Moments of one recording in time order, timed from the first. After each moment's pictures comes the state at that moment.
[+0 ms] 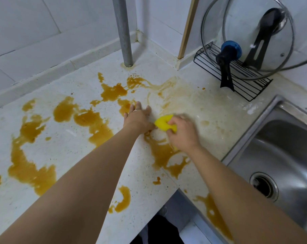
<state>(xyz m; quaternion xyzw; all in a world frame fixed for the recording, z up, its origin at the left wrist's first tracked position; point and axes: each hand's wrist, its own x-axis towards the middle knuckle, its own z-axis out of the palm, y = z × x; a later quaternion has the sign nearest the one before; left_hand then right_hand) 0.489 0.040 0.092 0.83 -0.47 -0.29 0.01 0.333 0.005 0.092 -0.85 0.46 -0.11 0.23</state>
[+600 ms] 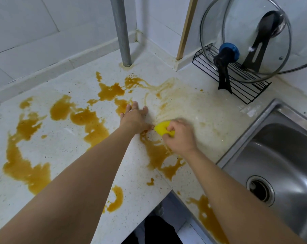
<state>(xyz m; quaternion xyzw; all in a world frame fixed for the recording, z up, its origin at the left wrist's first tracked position) 0.487 0.039 0.092 0.84 -0.46 -0.29 0.02 0.322 0.005 0.093 -0.83 0.46 -0.09 0.29</state>
